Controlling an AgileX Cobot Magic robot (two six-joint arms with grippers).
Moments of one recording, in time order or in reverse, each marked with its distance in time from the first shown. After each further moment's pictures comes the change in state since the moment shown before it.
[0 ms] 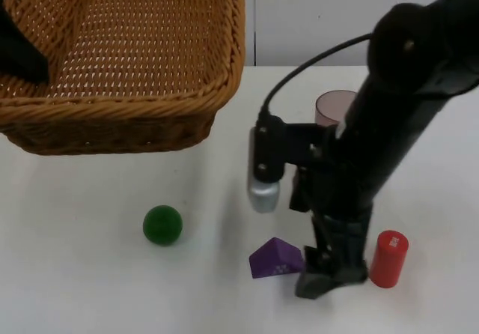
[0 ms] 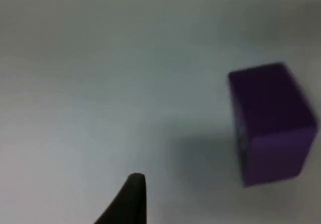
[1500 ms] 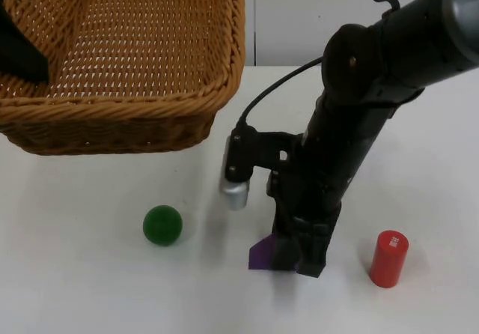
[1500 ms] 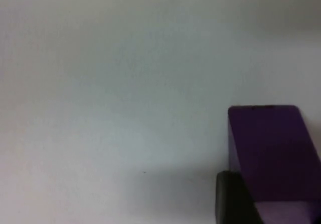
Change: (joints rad) right arm 0.000 0.145 -0.157 0.005 0.086 0.072; left arm 0.000 0.000 0.000 0.000 0.000 0.000
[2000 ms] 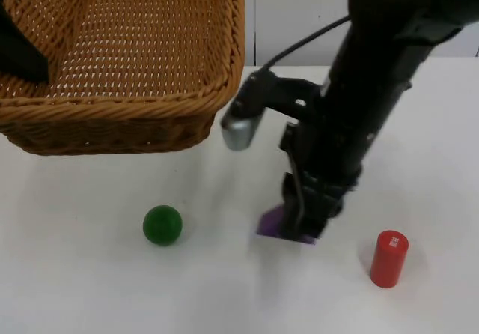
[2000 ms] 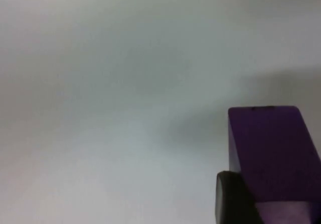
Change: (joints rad) right arm 0.000 -0.171 0.041 -0.050 0.113 0.251; left arm 0.000 0.000 0.000 0.000 0.000 0.000
